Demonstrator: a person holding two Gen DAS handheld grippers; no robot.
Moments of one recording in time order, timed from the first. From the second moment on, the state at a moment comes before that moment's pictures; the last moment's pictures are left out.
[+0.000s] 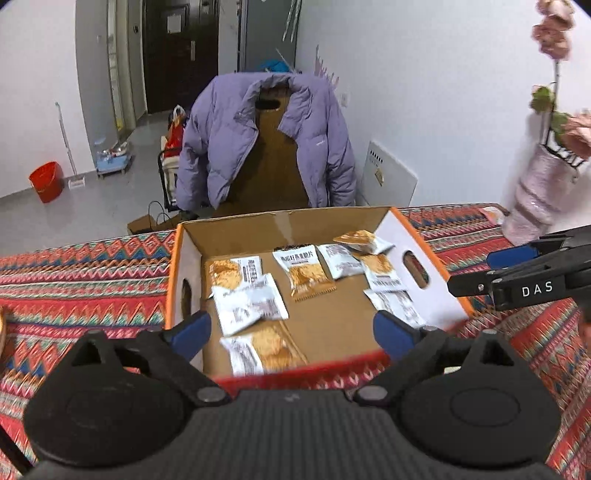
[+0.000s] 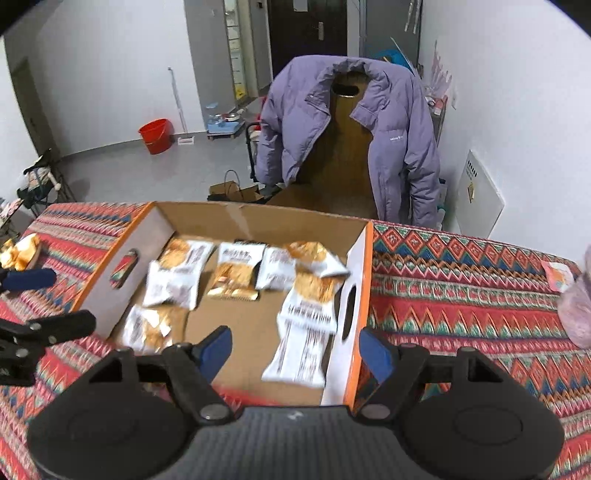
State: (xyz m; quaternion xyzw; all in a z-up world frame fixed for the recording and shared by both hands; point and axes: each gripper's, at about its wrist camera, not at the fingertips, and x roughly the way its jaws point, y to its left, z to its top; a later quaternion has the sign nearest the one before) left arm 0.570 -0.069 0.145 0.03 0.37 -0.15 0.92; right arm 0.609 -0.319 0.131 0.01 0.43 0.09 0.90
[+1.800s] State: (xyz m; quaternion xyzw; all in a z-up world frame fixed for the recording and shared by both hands) left arm 0.298 -0.013 0.061 0.01 0.30 -0.18 0.94; right arm 0.257 -0.264 0.051 0.03 0.31 0.14 0.94
